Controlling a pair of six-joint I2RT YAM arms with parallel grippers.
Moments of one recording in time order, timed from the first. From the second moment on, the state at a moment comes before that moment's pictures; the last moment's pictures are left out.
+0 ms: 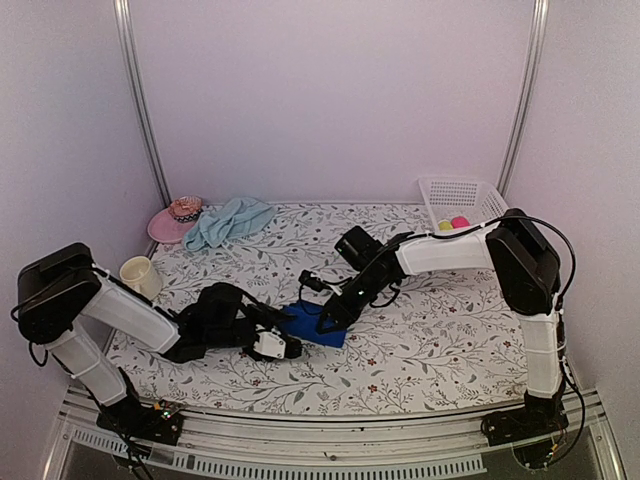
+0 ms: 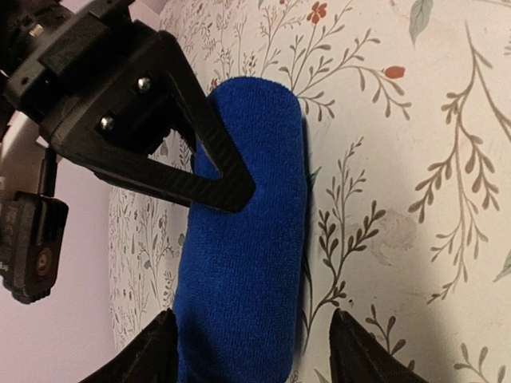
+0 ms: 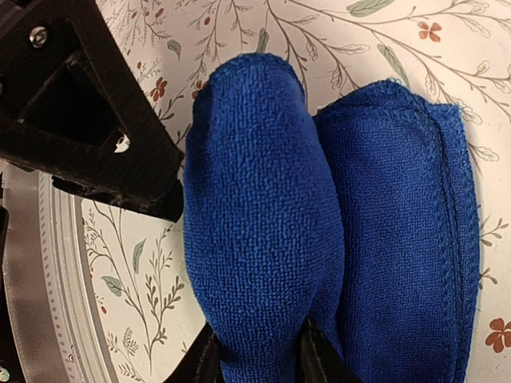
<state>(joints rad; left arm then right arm) -0.87 1.60 0.42 0.65 0.15 1.17 0.83 2.14 1.50 -0.49 -0.61 -0.14</state>
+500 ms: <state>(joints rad) -0.87 1.71 0.51 0.62 0.08 1.18 0.83 2.14 1.50 -0.50 -0.61 -0.15</state>
